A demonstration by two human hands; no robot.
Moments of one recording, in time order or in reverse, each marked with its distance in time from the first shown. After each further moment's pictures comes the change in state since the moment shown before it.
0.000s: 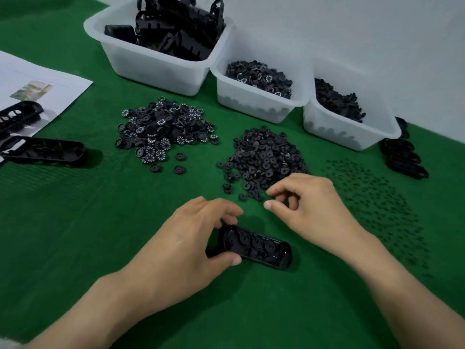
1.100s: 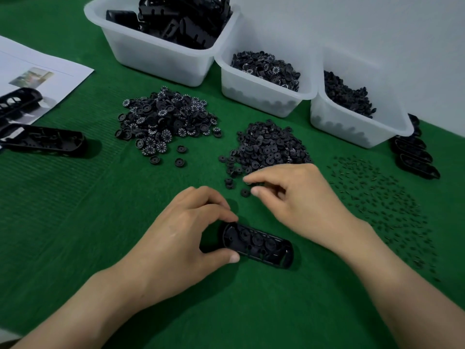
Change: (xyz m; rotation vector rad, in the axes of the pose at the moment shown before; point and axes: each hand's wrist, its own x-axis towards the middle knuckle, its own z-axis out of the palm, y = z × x) left_hand 0.001 -0.002 -0.002 0.033 -0.011 -0.038; right_hand 0.014 -0.017 0.000 -0.010 -0.028 -0.196
